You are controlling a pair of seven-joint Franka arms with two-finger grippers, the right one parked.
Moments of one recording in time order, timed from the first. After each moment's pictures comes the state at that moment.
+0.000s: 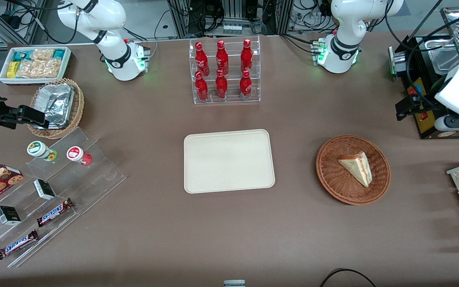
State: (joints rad) arm 0.01 0.01 -0.10 -1.55 0.05 1.51 -0.09
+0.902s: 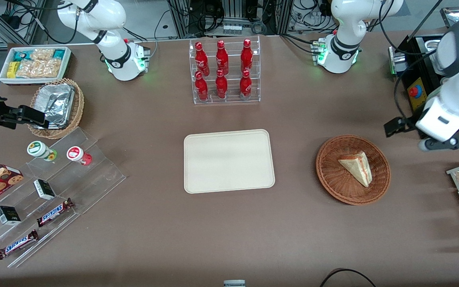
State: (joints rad) arm 0.04 0.02 -0.09 -1.86 0.05 1.83 -0.19
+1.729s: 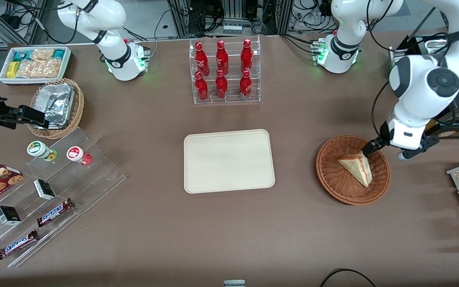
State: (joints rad) arm 0.04 0.02 -0.09 -2.25 0.05 2.38 -0.58
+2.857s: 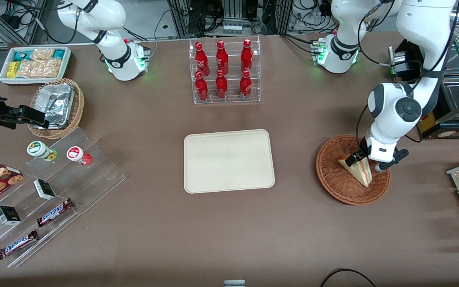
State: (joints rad) arm 0.04 0.22 -0.10 -2.34 0.05 2.65 -0.62
